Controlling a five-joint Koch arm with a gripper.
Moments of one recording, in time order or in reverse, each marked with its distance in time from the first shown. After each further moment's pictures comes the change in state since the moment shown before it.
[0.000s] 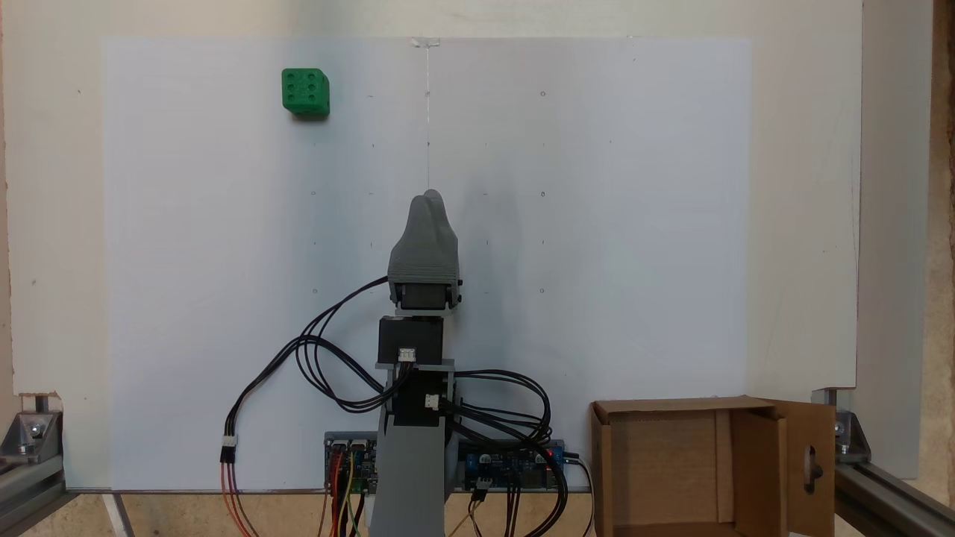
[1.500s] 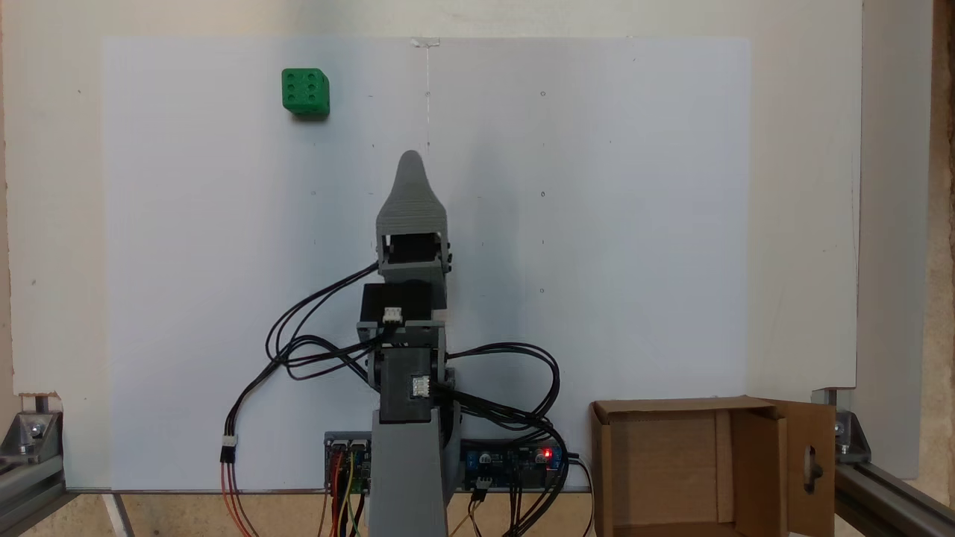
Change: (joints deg) arm -4.6 0.0 -38.9 76.6 2.3
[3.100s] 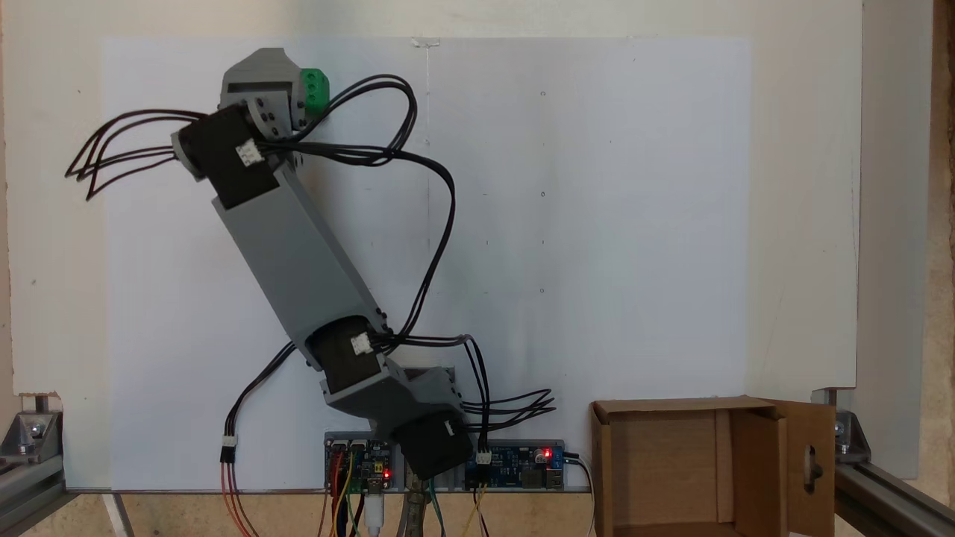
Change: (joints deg) arm -21.9 -68.7 -94.8 66.5 24.0
